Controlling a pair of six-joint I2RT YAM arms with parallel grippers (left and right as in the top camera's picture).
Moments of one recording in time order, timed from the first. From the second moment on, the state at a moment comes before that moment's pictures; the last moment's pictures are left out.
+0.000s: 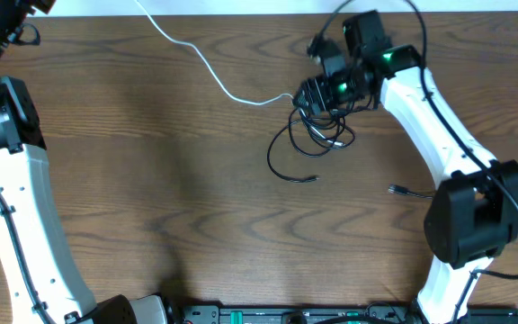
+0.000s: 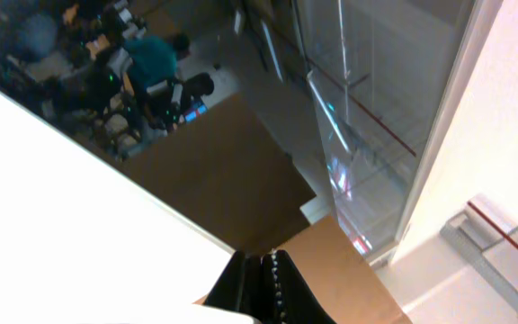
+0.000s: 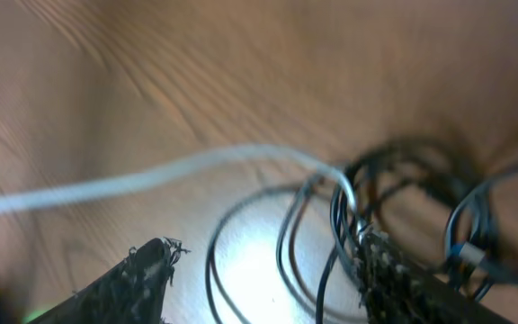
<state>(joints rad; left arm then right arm) 0.34 1.48 1.75 0.22 0.90 -1.45 0.31 1.98 1.74 -0.81 -0.50 -0.05</state>
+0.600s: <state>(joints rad) 0.34 1.48 1.75 0.22 0.94 -1.45 0.33 2.27 1.74 -0.50 -0.50 -0.17</state>
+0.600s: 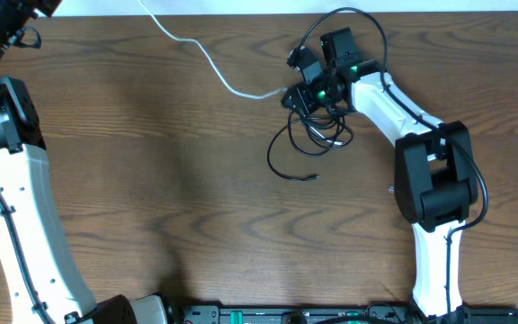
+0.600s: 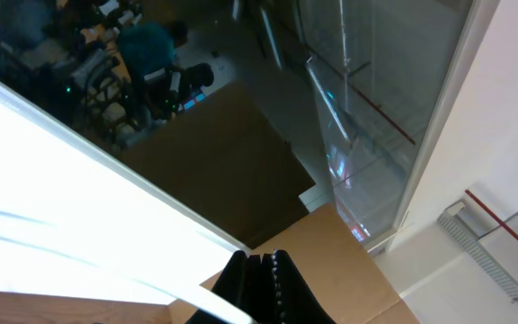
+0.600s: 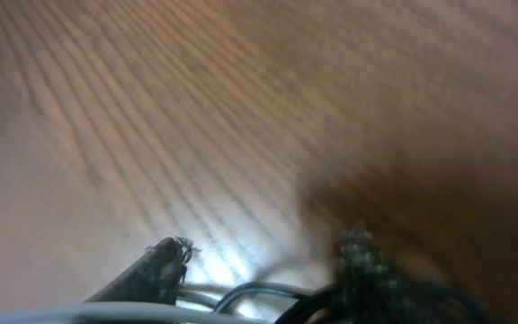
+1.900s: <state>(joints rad) 0.12 1.48 1.77 -0.98 0.69 -0.48 0.33 1.67 1.78 -1.01 -0.22 0.32</state>
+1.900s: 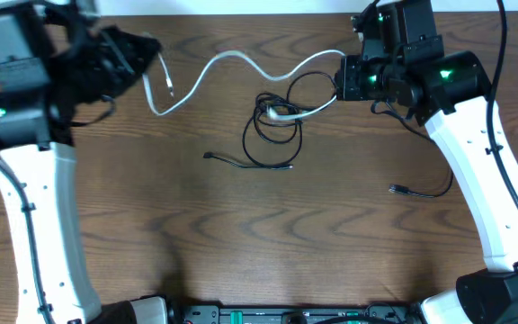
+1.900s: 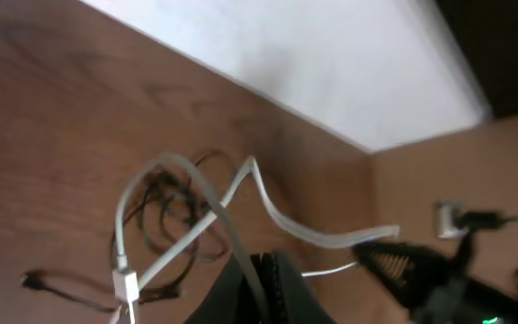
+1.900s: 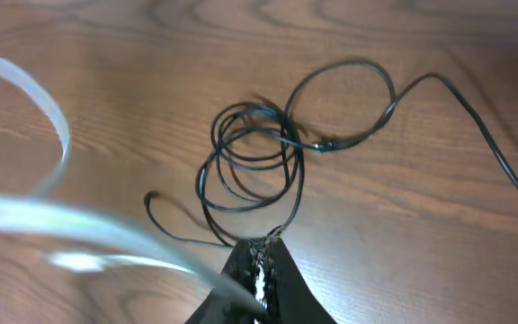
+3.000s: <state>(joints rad) -0.19 1.83 1.74 -1.09 0.54 -0.87 0.33 1.90 1.77 -1.03 -0.78 -0.05</state>
